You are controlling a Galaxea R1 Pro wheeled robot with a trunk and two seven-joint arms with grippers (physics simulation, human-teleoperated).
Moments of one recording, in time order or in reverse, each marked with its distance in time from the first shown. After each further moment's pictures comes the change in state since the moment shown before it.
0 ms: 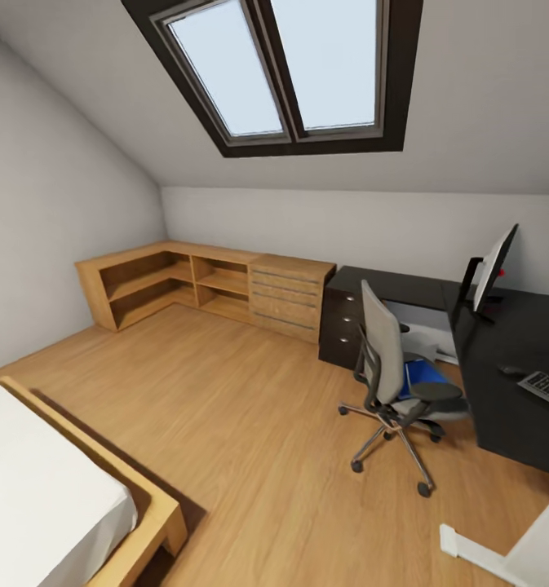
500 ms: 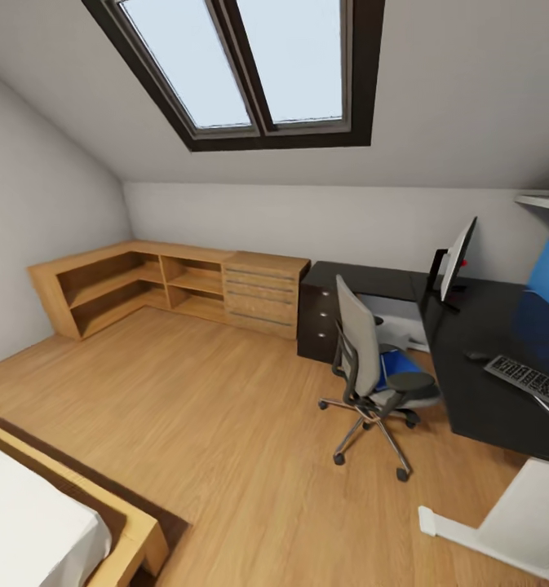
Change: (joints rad) left arm 0.000 0.000 0.000 0.000 0.000 0.000 0.000; right arm 0.000 -0.003 -0.001 0.000 0.000 0.001 -0.001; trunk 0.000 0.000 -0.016
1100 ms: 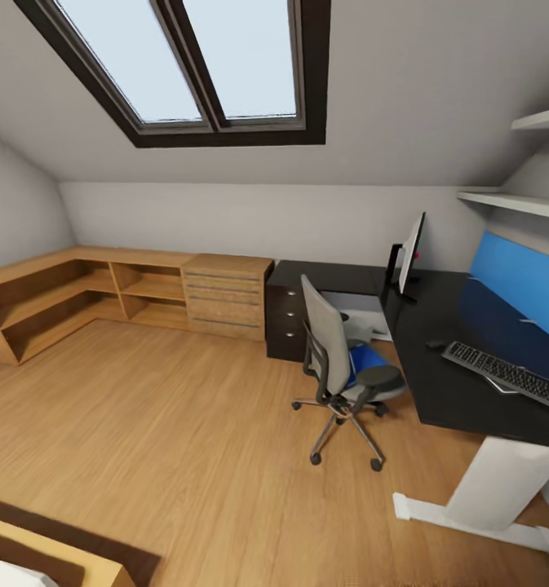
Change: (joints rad) left arm 0.000 0.000 0.000 0.000 -0.001 0.000 0.000; right arm 0.000 0.000 0.000 0.003 -0.001 0.000 -0.001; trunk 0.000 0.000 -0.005
